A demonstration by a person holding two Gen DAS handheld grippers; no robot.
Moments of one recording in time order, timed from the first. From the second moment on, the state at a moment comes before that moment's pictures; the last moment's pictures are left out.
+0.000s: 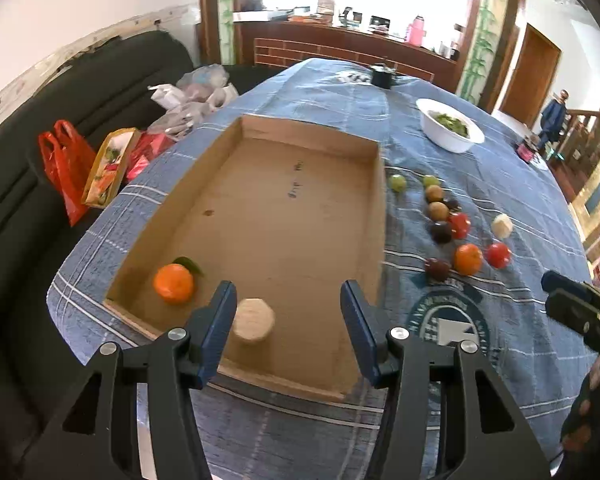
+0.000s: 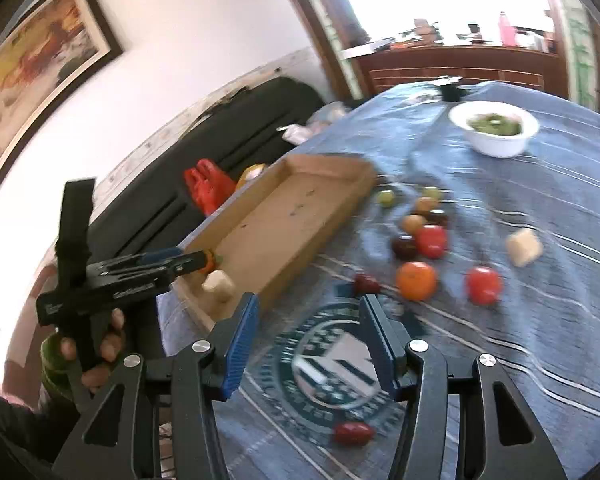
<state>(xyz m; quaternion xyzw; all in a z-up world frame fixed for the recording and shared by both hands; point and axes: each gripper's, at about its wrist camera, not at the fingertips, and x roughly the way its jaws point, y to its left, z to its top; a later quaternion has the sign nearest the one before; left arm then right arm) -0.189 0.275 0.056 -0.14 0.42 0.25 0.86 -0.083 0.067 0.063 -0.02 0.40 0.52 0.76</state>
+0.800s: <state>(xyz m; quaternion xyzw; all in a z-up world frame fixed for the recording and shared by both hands) -0.163 0.178 0.053 -0.09 0.44 0.16 0.88 -0.045 -0.049 0.081 0.02 0.38 0.44 0.82</state>
